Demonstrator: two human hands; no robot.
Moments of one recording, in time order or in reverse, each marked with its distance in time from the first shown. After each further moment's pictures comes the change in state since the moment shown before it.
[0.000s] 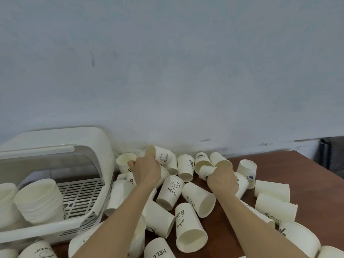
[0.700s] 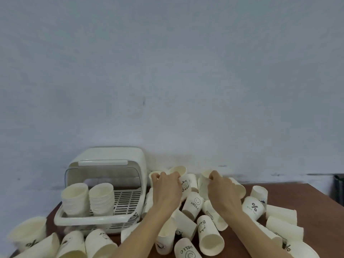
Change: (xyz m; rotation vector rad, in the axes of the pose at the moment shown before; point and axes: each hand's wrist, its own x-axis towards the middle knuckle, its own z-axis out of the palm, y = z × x) left_hand -0.082 -0.018 -0.125 -0.043 0.050 0.241; right_hand -0.106 -0.040 -0.064 -0.118 0.116 -0.653
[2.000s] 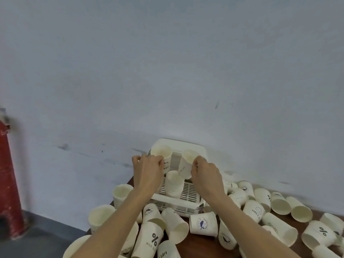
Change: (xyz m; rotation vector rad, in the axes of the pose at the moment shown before) left_hand -0.059 -0.227 -0.138 0.174 0.321 -0.248; right_hand -0.053 -0.246 0.028 0.184 -0.023 -0.404
